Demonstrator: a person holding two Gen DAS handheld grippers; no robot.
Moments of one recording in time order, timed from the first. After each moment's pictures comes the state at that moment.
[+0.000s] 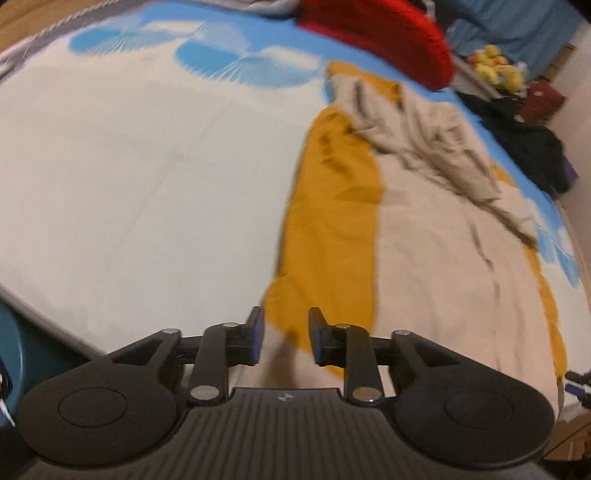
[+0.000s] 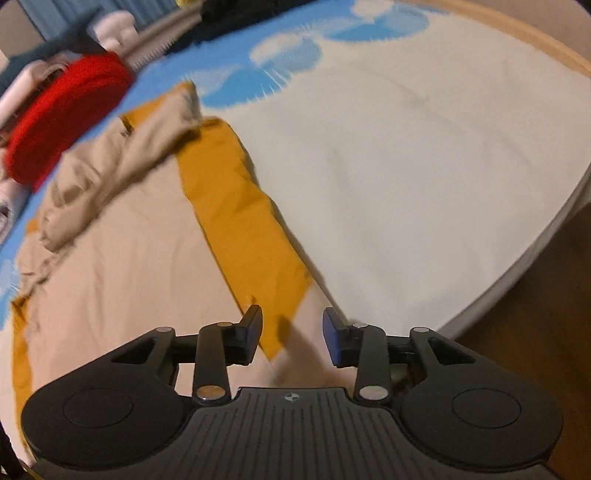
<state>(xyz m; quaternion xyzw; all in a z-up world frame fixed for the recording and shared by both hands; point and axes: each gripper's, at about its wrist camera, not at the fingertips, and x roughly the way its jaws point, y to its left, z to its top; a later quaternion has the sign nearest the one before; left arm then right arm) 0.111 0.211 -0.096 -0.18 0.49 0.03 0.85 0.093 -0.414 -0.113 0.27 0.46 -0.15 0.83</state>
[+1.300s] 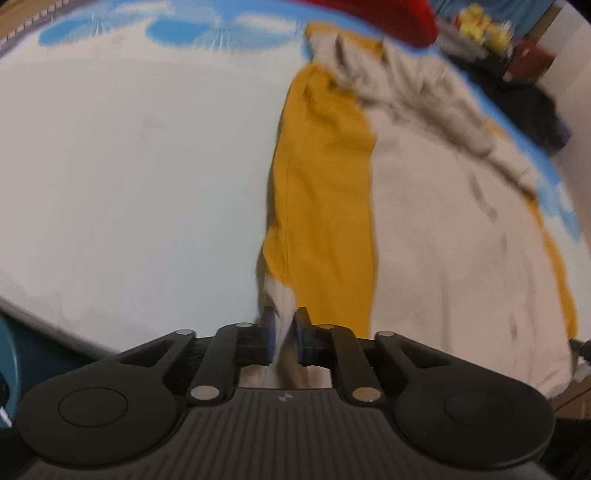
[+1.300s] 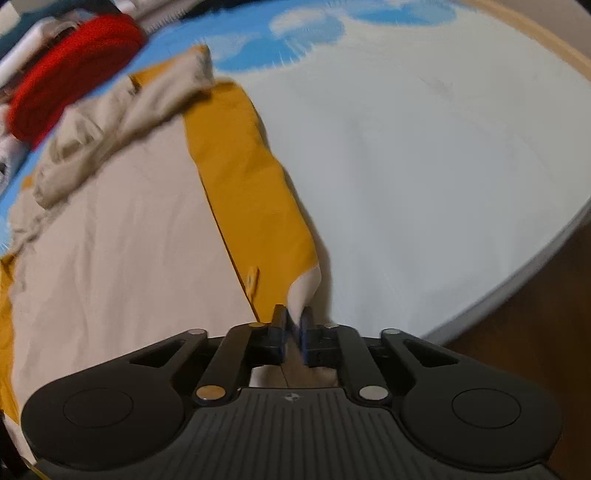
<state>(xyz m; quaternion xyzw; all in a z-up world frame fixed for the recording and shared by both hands) 0.116 0.197 -0.122 -0.14 0.54 -0.01 0.83 0.100 -0.395 -0.129 0.22 0.51 -0.12 0.83</state>
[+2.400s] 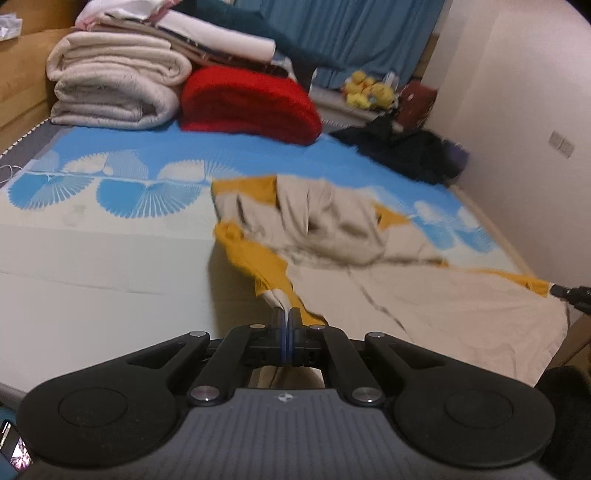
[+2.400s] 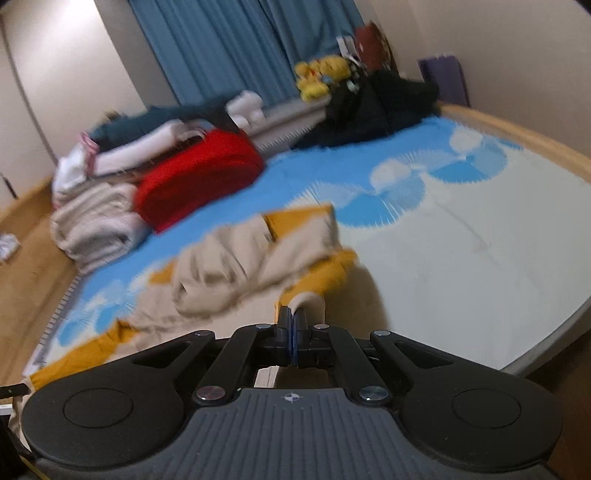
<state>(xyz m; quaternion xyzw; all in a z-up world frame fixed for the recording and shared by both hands) 0.027 0.219 0.081 -0.09 0.36 -0.14 0.92 -0.021 -0.398 0.068 0.23 0.27 0.01 0.94</state>
